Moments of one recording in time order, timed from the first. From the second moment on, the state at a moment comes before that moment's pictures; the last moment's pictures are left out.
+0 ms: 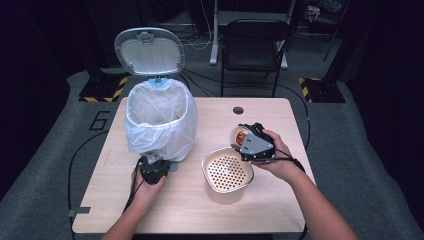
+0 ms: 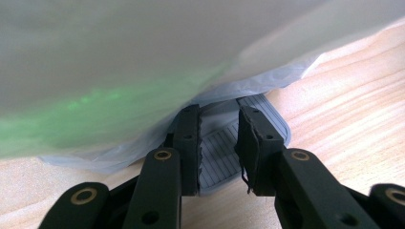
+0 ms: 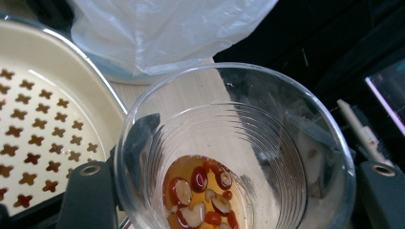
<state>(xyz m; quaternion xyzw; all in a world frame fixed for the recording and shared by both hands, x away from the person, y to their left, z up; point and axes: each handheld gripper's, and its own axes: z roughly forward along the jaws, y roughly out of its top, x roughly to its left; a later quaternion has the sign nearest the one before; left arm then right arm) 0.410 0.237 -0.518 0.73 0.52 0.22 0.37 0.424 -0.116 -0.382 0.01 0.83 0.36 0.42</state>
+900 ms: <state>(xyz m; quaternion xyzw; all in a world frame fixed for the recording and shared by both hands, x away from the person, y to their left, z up) 0.410 0.234 -0.519 0.72 0.53 0.22 0.39 0.382 -0.087 -0.393 -0.18 0.78 0.24 0.54</state>
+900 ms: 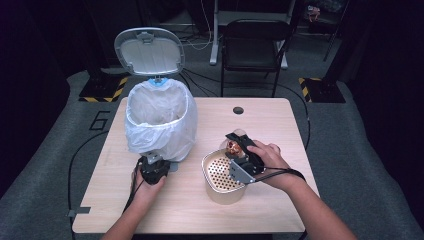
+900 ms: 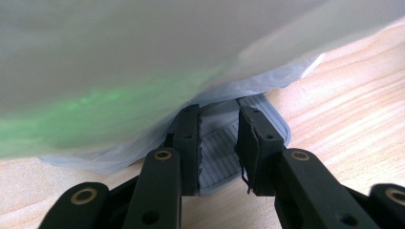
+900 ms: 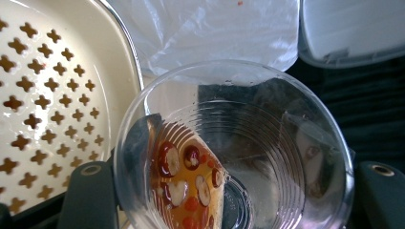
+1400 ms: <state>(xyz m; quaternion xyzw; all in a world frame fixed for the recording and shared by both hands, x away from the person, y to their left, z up) 0.410 0.238 -0.517 0.74 0.51 0.23 0.37 0.369 -0.079 -0.405 -0.28 0.72 0.13 0.62</state>
